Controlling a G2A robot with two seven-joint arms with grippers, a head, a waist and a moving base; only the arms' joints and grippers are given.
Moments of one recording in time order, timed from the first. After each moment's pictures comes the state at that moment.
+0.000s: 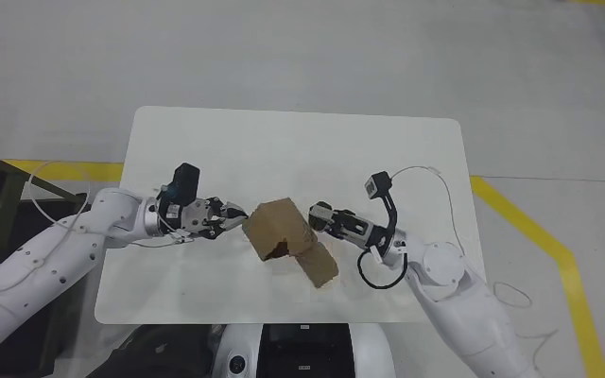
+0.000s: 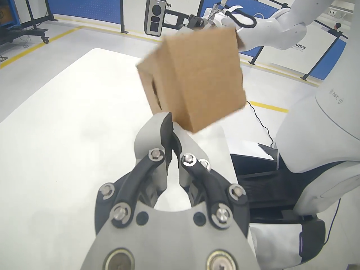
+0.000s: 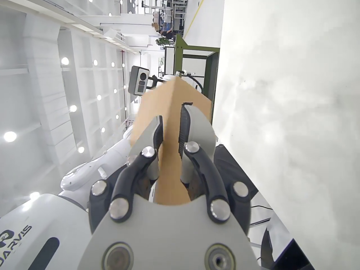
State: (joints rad) left arm 0.90 -0.43 -0.61 -1.56 0.91 -1.01 0.50; right arm -1.35 -1.17 1.07 -1.72 0.33 -0.15 0.68
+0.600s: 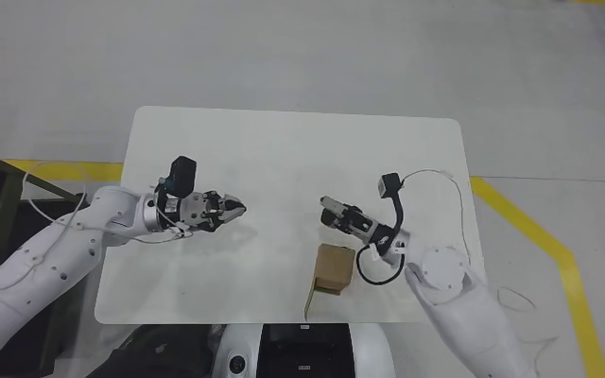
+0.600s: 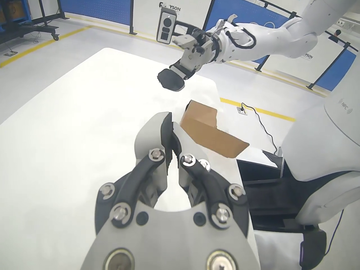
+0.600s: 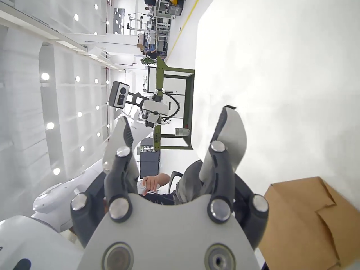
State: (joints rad) left arm 0.94 -0.46 -0.68 -1.52 0.85 -1.01 0.44; right arm -1.41 -1.17 1.11 -1.73 0.17 -0.20 0.54
